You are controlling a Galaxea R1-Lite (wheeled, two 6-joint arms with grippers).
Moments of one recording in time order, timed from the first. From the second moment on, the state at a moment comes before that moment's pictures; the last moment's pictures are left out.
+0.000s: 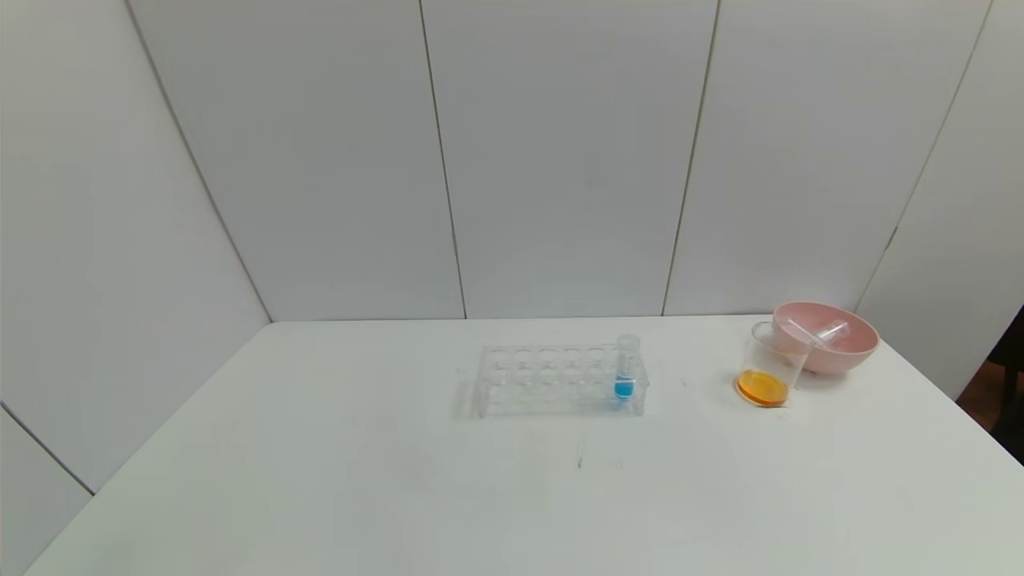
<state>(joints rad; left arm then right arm) 0.00 0.00 0.00 0.02 0.00 -0.02 0.03 0.40 -0.60 -0.09 0.18 0.09</state>
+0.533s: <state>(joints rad) 0.00 0.00 0.00 0.02 0.00 -0.02 0.01 0.09 -0.54 0.05 0.13 -0.01</state>
